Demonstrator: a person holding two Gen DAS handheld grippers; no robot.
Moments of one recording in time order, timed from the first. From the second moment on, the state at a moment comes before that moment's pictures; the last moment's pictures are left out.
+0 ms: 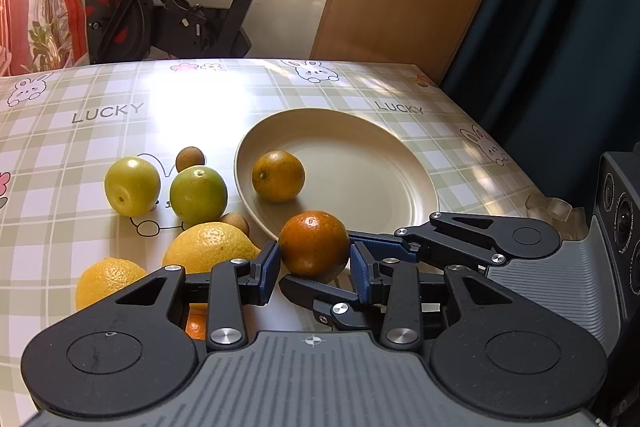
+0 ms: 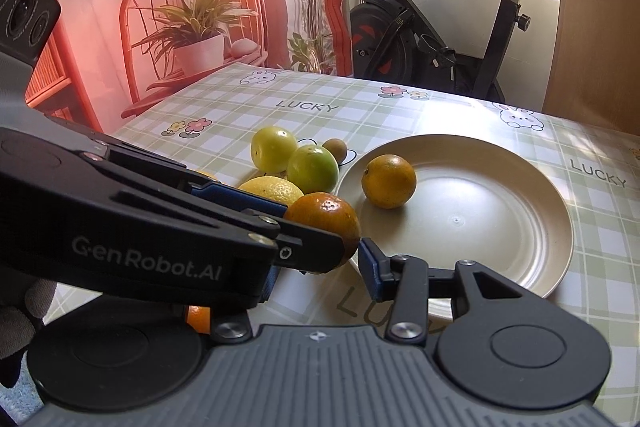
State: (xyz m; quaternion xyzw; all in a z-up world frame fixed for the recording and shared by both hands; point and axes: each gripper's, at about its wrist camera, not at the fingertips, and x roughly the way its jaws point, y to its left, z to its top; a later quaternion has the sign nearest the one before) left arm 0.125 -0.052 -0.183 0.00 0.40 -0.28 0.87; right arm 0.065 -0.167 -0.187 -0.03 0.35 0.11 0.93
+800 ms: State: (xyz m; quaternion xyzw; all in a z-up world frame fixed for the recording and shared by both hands) left arm 0.174 -0.071 -0.190 0.01 0.41 -0.27 0.87; right arm 0.119 -0.193 -0.196 -0.01 0.36 0.09 0.93
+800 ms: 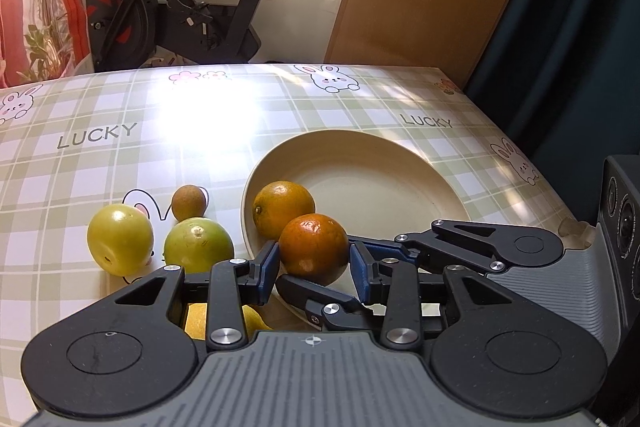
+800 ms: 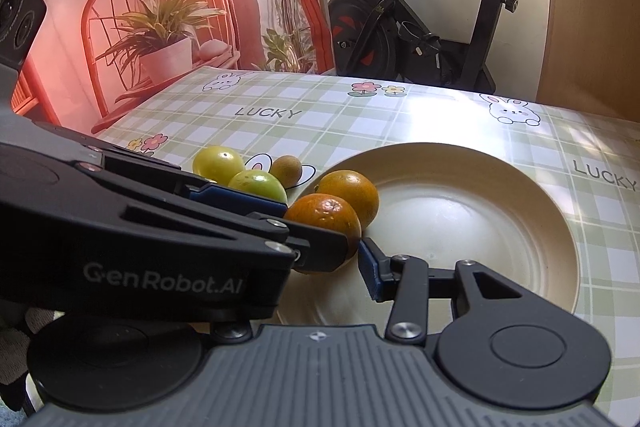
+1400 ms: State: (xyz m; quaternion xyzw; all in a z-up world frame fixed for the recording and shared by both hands) left arm 0.181 -0.071 -0.188 0.01 0.41 -0.25 0.88; right arm 0.136 -0.191 -0.202 0.00 0.37 0.08 0.92
